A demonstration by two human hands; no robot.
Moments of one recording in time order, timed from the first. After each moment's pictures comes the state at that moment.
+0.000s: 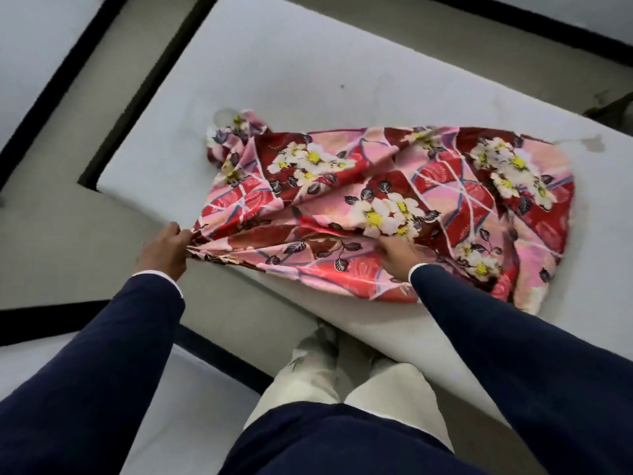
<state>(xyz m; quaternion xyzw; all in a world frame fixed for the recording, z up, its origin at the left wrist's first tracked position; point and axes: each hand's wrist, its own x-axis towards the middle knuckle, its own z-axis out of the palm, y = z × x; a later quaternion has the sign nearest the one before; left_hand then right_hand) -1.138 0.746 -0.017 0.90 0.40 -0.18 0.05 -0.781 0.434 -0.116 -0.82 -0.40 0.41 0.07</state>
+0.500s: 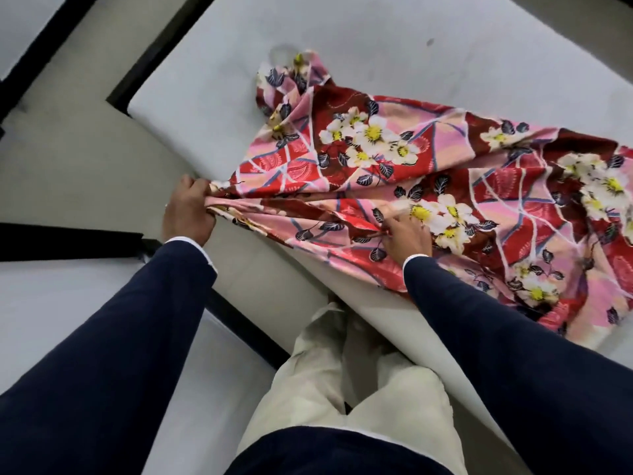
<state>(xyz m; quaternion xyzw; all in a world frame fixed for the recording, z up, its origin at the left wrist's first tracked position) -1.173 0.756 -0.068 0.82 0.55 0.02 0.13 -0.847 0.518 -0.180 -0.86 -0.45 0.25 -0.04</state>
